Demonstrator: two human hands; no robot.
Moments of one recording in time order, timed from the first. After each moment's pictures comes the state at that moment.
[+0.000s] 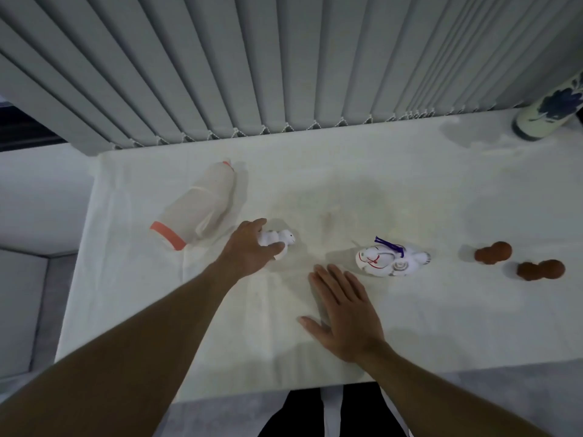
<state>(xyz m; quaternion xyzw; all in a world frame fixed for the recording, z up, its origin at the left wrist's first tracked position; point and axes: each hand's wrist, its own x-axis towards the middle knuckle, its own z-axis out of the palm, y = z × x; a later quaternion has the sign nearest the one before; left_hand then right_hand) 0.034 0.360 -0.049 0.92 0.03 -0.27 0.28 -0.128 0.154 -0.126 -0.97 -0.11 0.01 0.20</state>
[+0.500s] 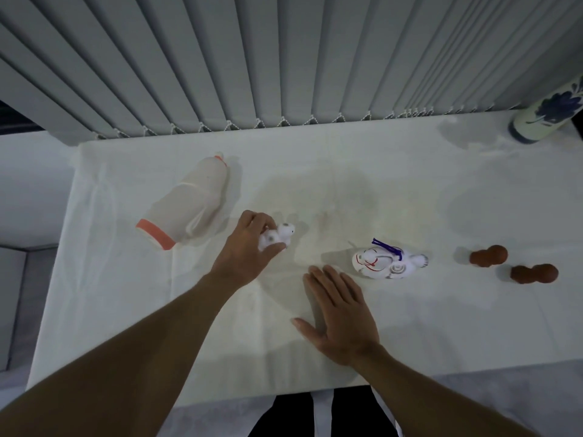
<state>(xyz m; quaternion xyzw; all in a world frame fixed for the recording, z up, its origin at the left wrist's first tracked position) 0.021 0.356 -0.053 0.92 -0.10 -0.12 0.36 -0.127 0.155 -0.123 -0.97 -0.10 0.02 0.21</state>
